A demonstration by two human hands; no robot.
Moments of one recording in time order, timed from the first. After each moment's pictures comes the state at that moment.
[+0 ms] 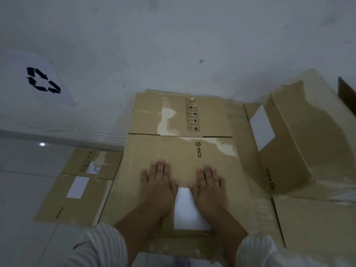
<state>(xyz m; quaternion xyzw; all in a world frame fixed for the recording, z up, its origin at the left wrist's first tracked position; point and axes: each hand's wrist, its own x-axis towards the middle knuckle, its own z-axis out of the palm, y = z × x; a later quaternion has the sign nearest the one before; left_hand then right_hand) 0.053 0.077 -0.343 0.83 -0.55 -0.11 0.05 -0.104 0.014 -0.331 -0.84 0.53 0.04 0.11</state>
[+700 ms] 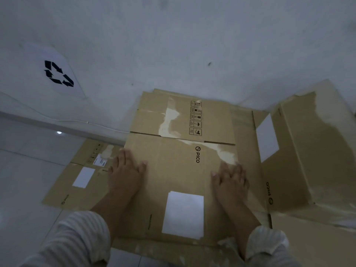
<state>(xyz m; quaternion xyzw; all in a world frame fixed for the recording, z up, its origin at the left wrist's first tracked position) 0.122 0.076 -0.332 0.92 -0.34 -0.11 0.12 -0.147 -0.060 -0.319 -0.77 0.63 0.01 0.13</state>
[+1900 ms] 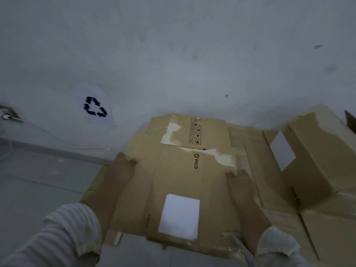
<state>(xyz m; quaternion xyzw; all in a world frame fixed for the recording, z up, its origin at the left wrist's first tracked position) 0.265 0.162 -0.238 0.89 -0.27 -0.17 0.31 -0.046 0.016 -0.246 -0.65 0.68 -0.19 0.28</state>
